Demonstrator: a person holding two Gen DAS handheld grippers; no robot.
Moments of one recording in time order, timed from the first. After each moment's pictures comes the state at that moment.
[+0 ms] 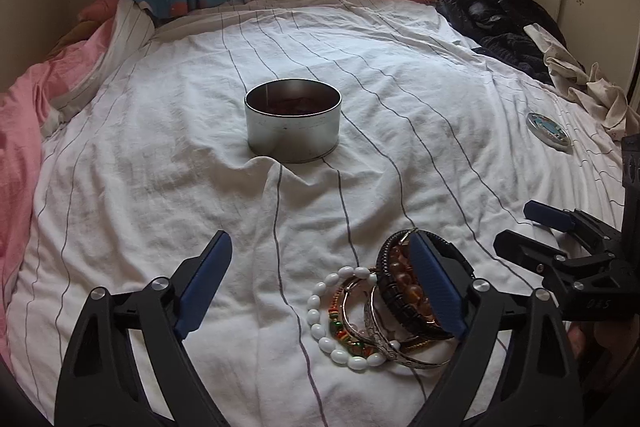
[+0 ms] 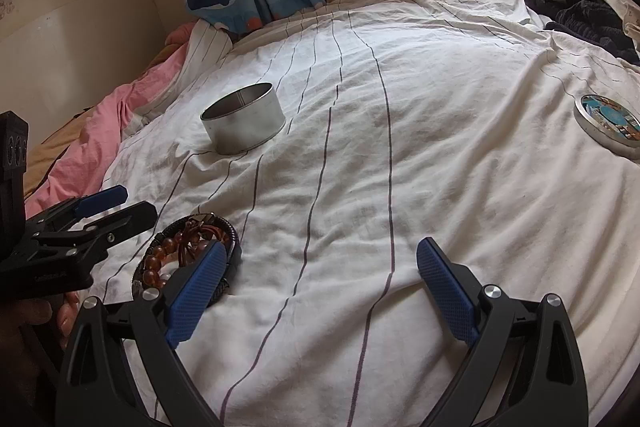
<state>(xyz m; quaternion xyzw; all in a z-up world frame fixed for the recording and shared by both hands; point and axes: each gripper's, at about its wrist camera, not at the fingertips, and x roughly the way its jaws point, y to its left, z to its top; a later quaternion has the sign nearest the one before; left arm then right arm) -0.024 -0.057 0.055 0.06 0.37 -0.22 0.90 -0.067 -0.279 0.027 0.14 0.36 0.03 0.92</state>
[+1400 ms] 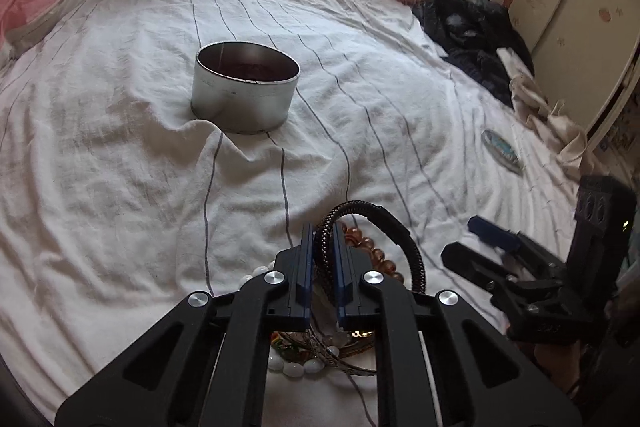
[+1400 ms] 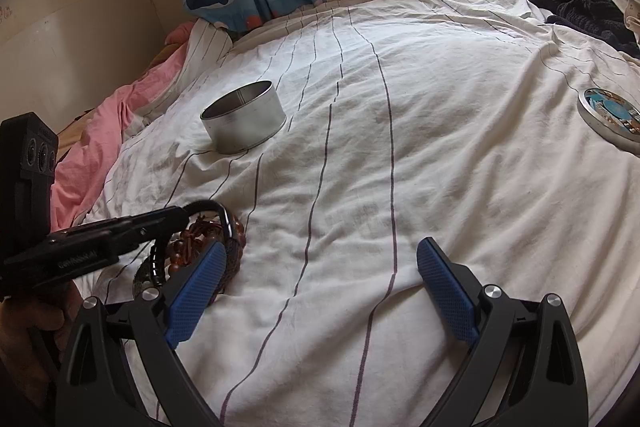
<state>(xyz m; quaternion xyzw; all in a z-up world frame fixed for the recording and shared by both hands) -0.007 -0.054 0.041 -0.07 0.42 -0.30 0.85 -0.066 -0.280 0.026 0.15 0.36 0.03 0.92</state>
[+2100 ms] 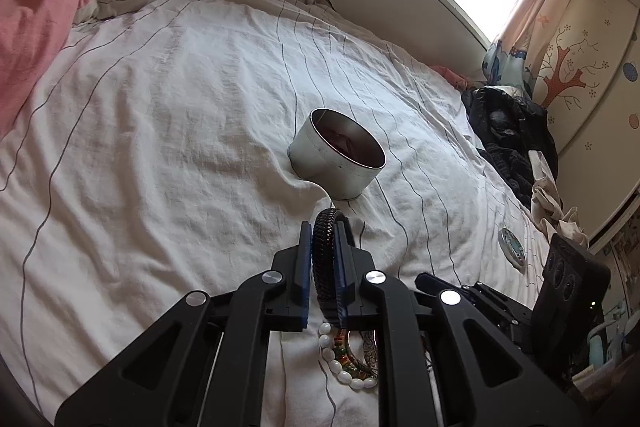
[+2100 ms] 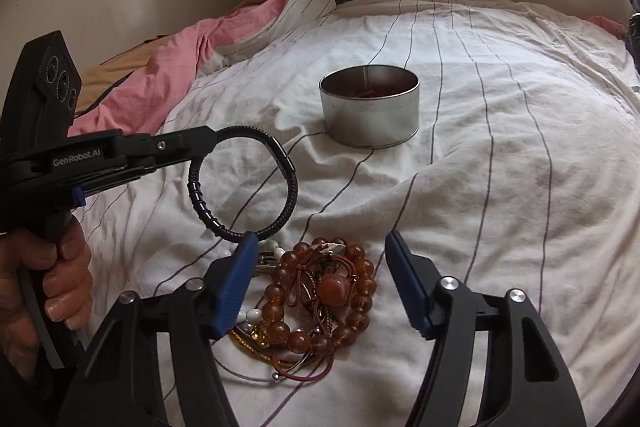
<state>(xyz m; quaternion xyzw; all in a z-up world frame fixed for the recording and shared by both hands) 0.006 0.017 0.056 -0.18 0.38 -0.21 0.88 -0.012 -0.200 0.034 0.04 0.40 0.19 0.90</state>
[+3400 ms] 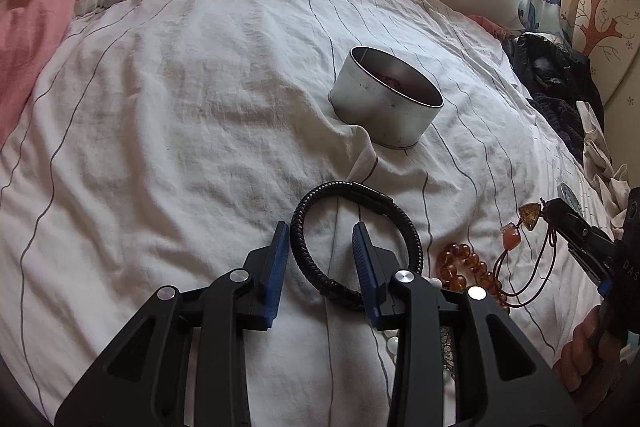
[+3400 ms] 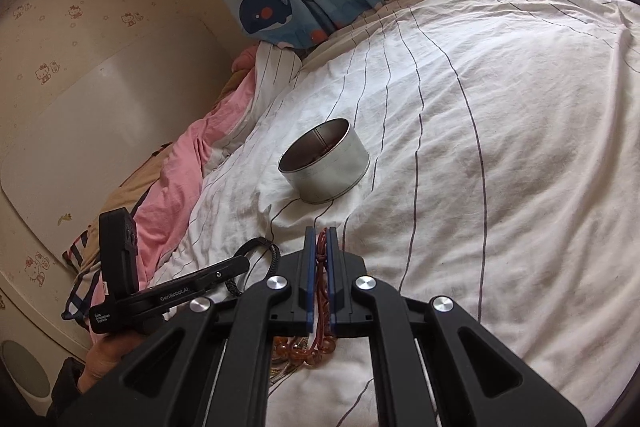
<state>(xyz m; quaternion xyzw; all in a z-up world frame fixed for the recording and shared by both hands) 0.020 -0.003 0.018 -0.09 0.45 -0.15 0.88 -0.022 -0.295 0.051 0.24 0.34 0.18 0.89</state>
